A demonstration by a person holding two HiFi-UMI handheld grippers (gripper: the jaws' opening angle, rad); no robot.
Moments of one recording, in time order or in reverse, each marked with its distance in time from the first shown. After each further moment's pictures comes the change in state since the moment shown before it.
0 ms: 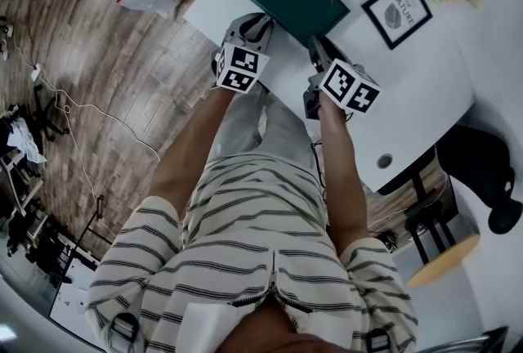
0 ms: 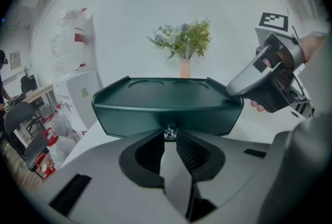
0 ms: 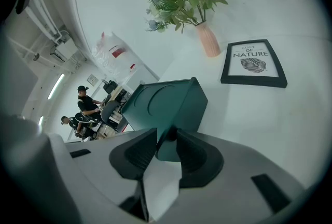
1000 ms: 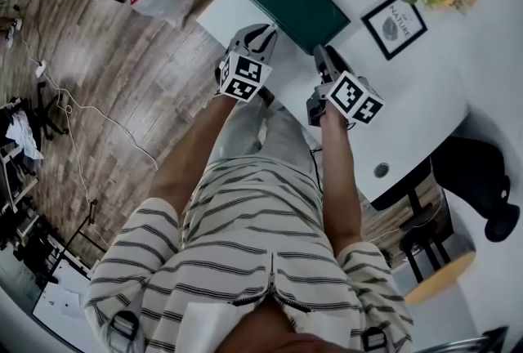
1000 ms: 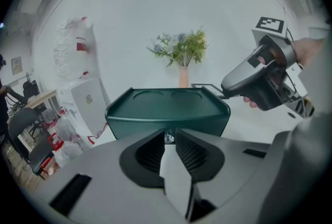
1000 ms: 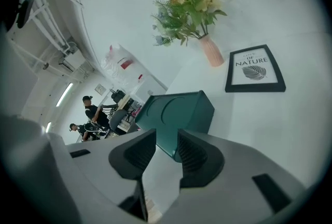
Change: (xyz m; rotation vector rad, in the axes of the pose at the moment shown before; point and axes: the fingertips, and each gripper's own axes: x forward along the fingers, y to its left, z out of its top) left arm -0.030 -0.004 0.017 0.029 -0.027 0.022; right arm -0.026 0.018 0.015 0.020 -0.098 0.091
